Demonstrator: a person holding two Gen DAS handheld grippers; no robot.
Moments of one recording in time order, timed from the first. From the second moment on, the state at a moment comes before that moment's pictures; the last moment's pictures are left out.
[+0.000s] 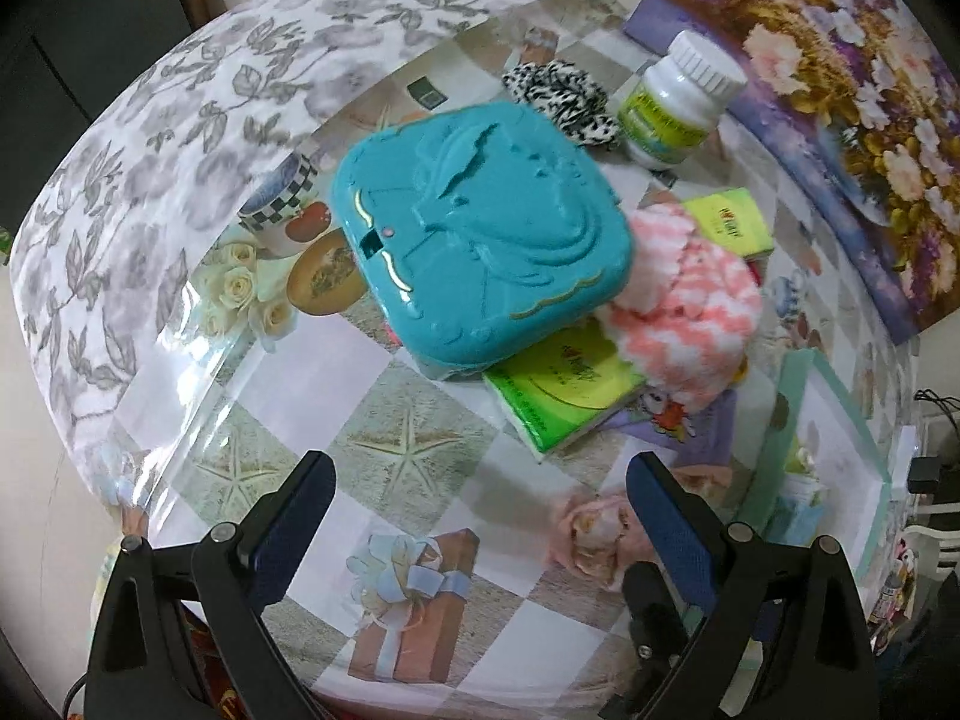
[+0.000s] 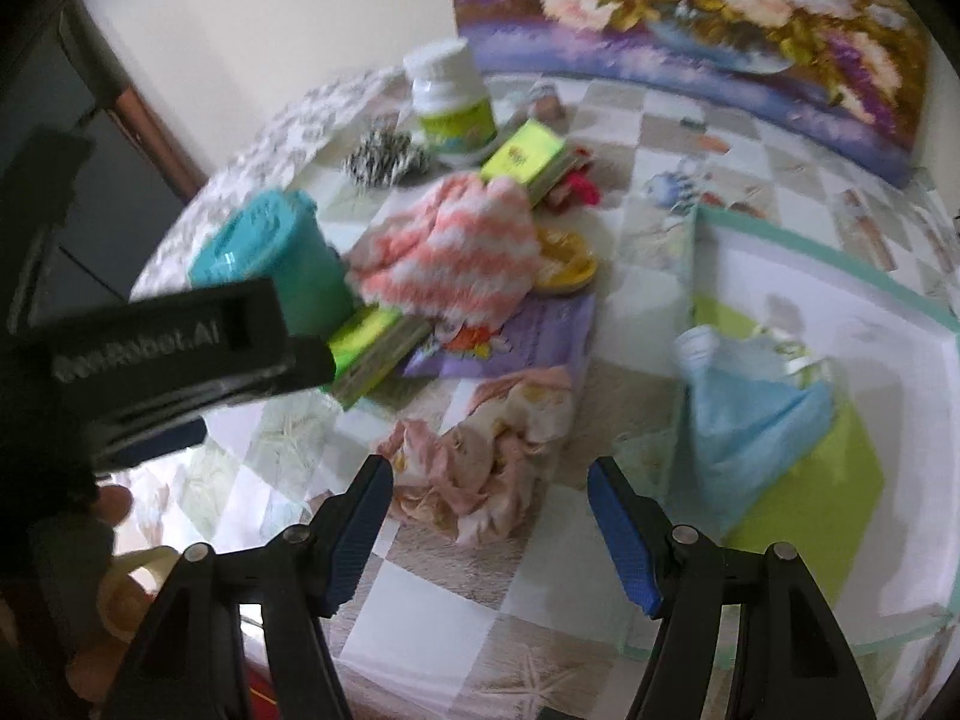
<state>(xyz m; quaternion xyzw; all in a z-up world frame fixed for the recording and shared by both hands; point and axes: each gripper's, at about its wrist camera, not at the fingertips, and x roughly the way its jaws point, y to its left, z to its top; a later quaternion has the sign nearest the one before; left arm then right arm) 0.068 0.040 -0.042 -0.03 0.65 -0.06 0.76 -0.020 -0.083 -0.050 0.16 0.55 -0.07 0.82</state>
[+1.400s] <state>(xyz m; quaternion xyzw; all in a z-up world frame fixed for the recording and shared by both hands) 0.109 -0.007 -0.078 -0.13 0.66 -0.06 0.74 -0.015 -0.104 -0.071 0.20 0.57 -0.05 0.80</state>
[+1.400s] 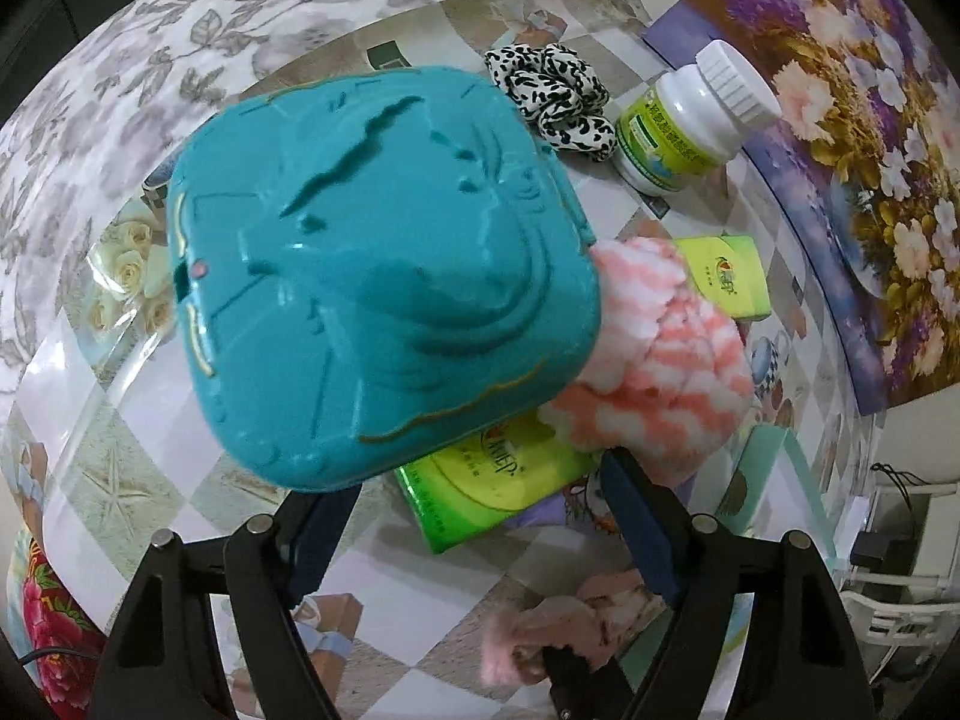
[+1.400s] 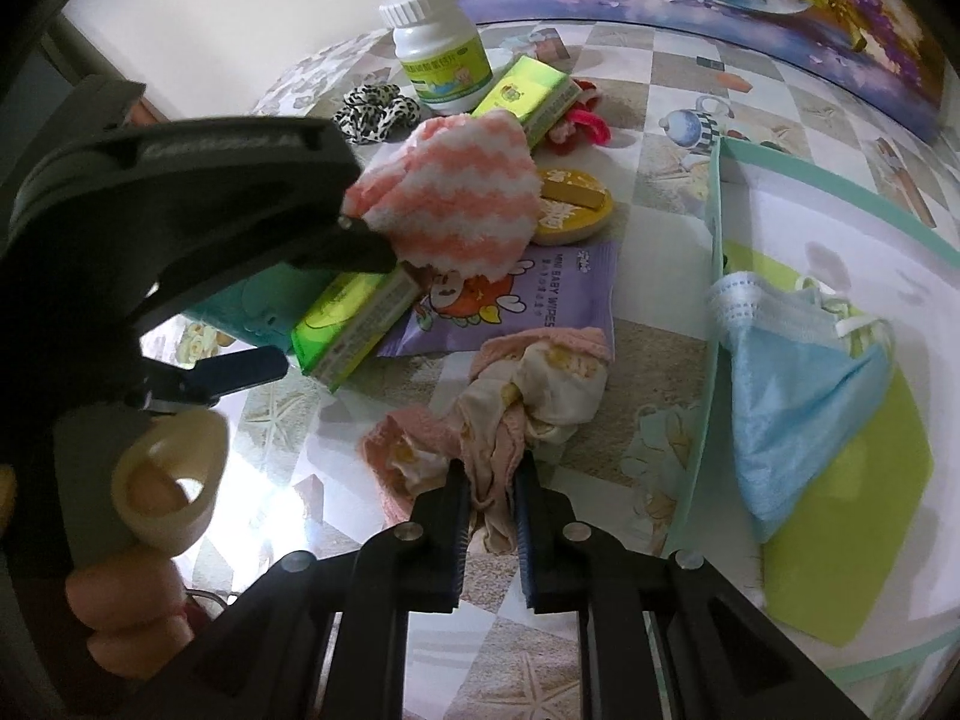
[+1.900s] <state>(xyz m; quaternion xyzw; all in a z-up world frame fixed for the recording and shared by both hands) 0.114 -0.027 -0.097 -0.07 0.67 -0.05 0.74 -0.016 -0.110 -0.069 0.22 0.56 -0.05 0.79</state>
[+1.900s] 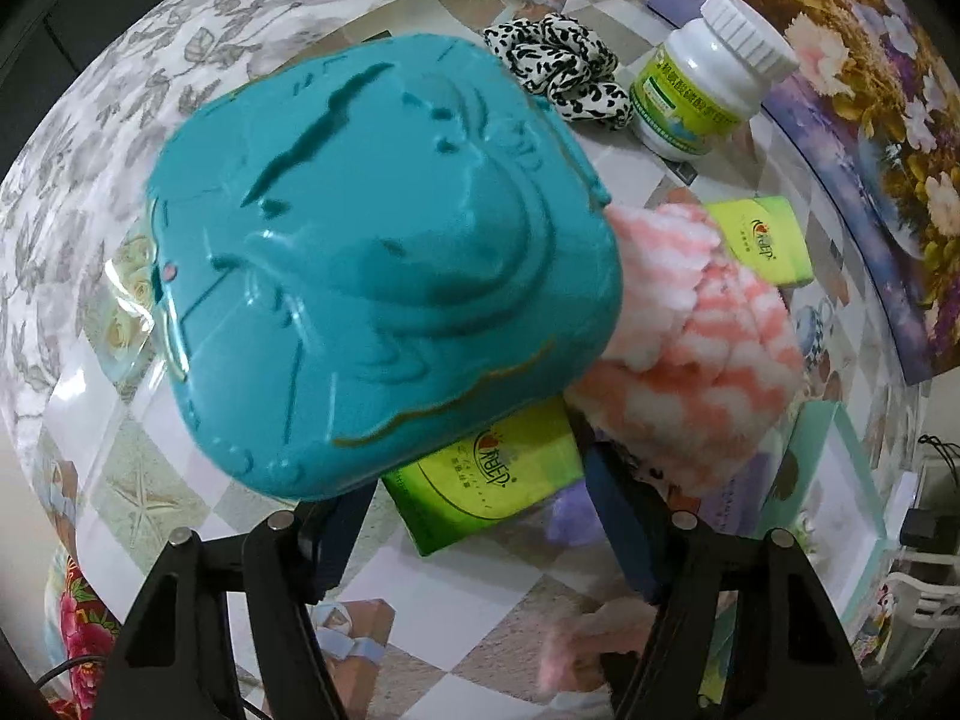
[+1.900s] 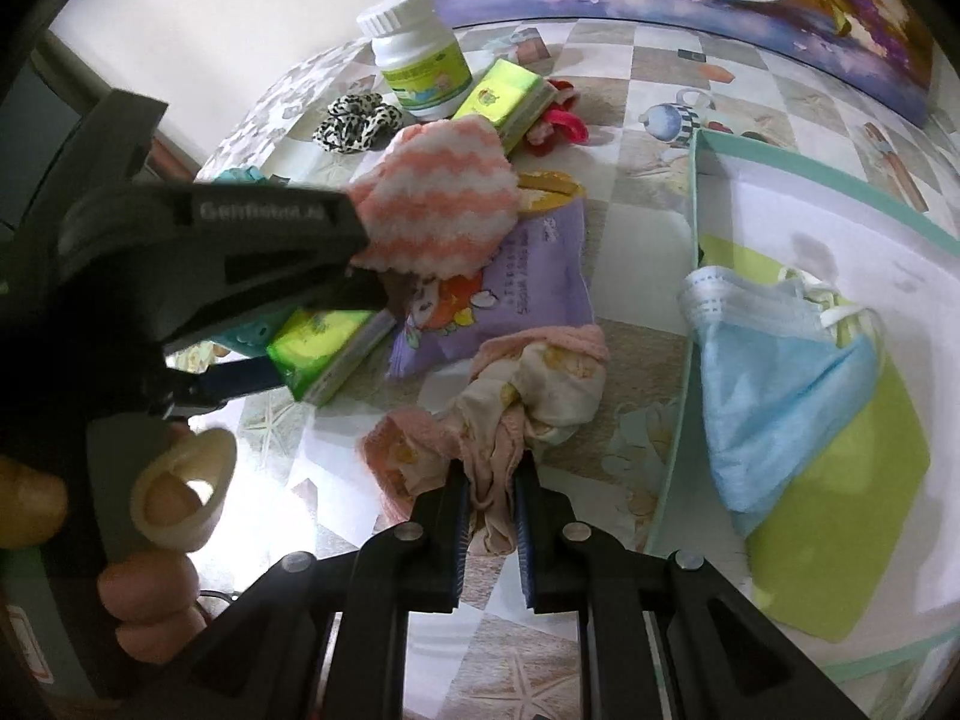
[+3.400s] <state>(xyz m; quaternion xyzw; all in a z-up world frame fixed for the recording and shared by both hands) -0.044 -0.150 -0.010 0.14 0.54 -0.34 0.75 -0.179 -0.301 -0.028 0.37 0.46 -0.41 0.70</state>
